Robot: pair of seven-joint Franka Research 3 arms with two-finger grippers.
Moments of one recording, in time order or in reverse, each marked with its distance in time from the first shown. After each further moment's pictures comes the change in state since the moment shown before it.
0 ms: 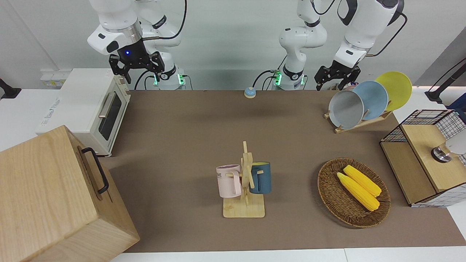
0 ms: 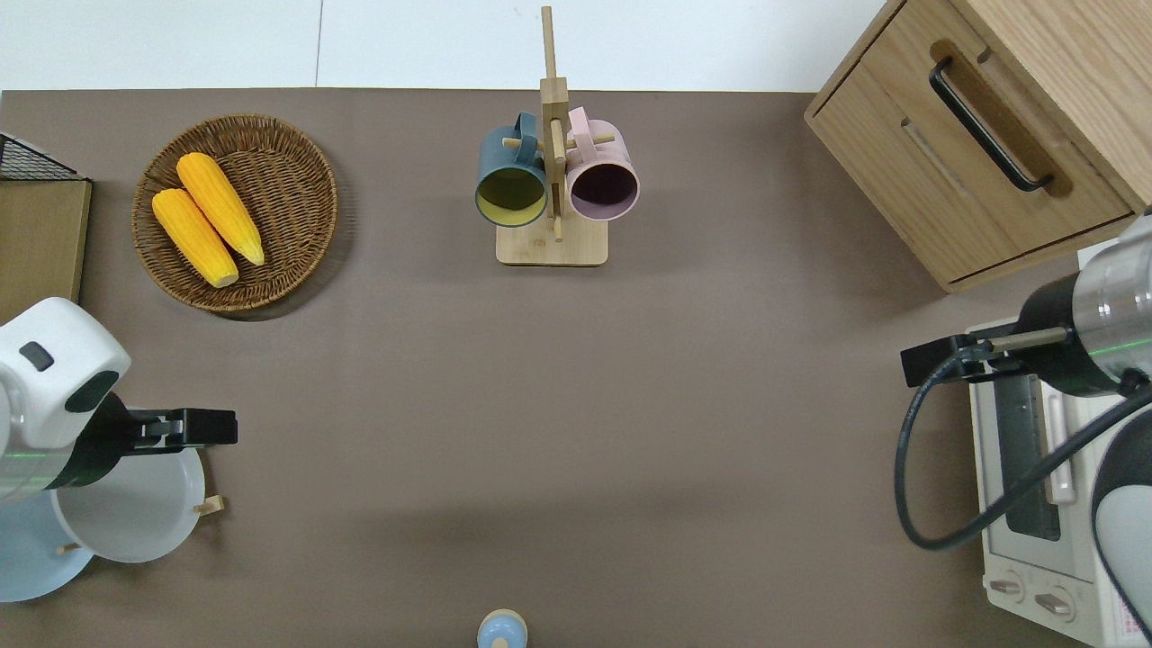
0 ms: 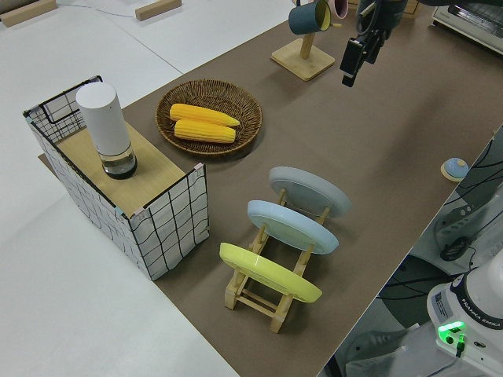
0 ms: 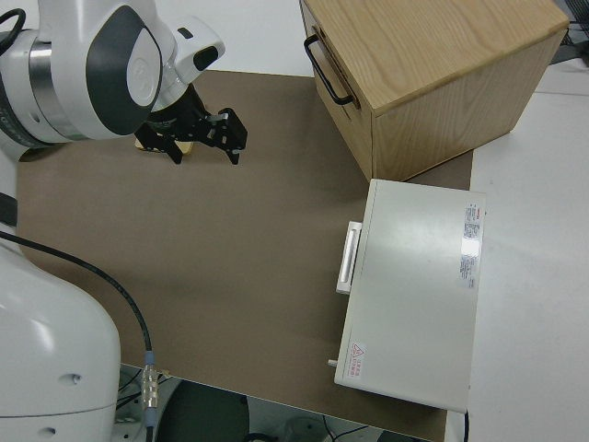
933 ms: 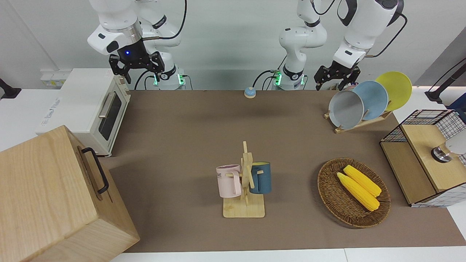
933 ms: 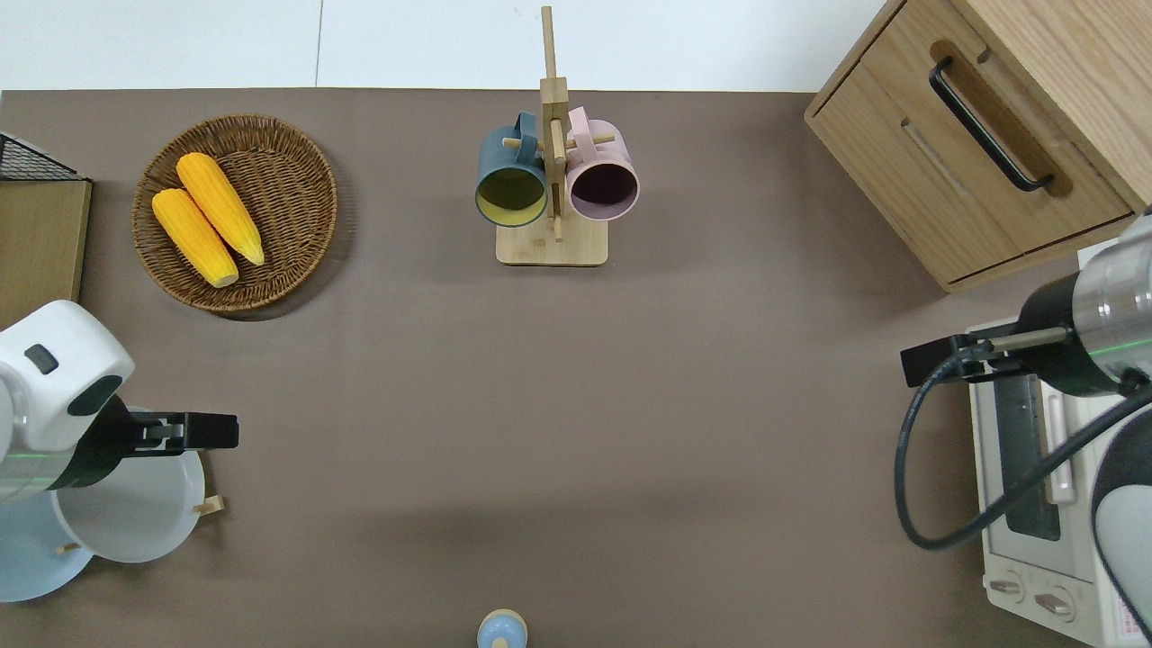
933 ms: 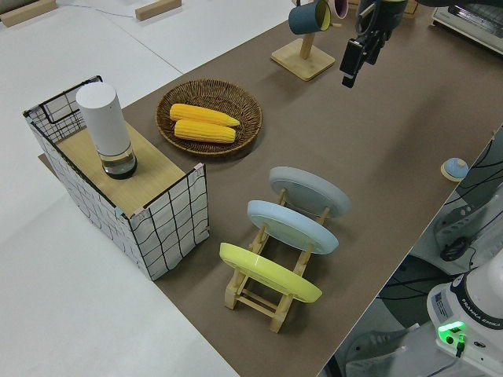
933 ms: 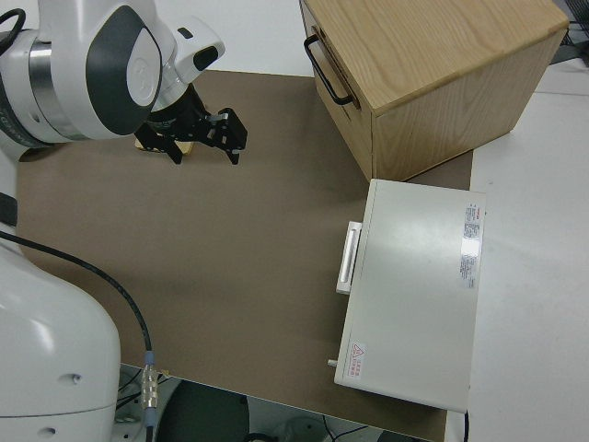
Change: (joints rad) left arm 0.002 0.000 -0.001 -0.004 0.000 -0.002 0.034; right arm 0.000 0.000 0.000 0.000 0.000 0.000 0.000
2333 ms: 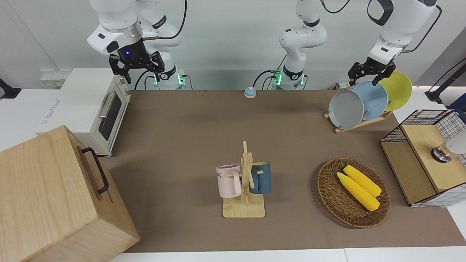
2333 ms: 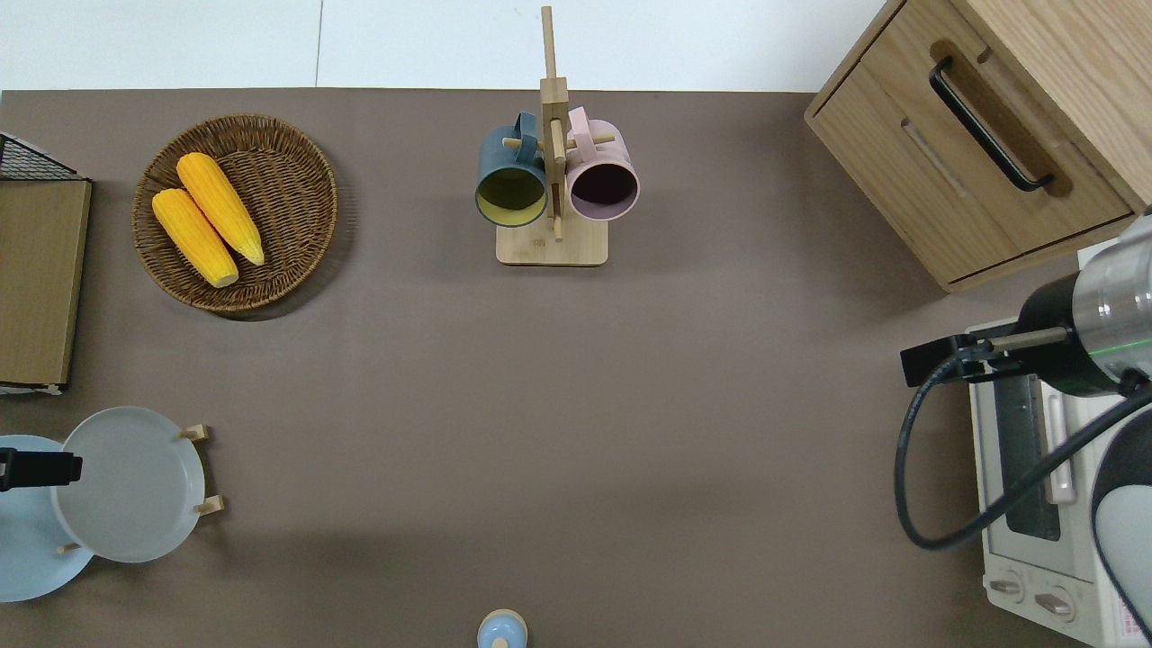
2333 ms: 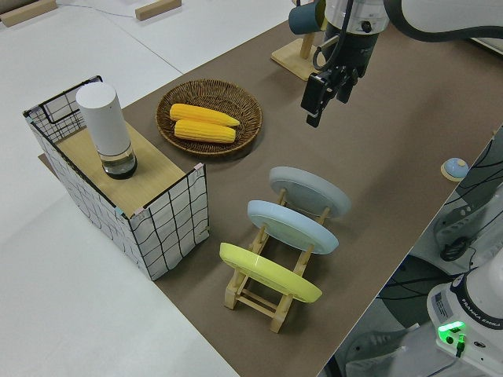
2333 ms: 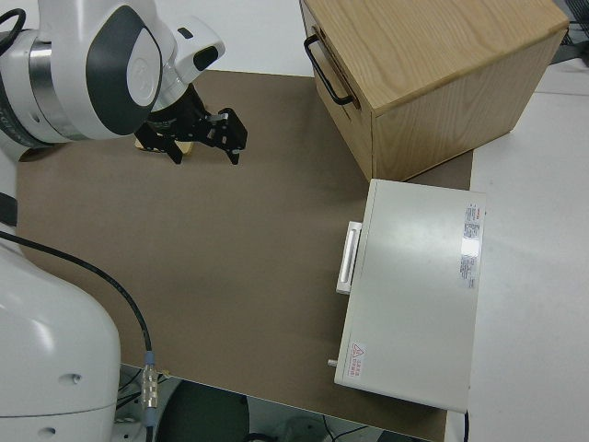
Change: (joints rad) left arm 0.095 -0.022 0.142 -0.027 0.139 -0.016 0.262; right arm 0.000 0.000 0.000 0.000 0.000 0.000 0.000
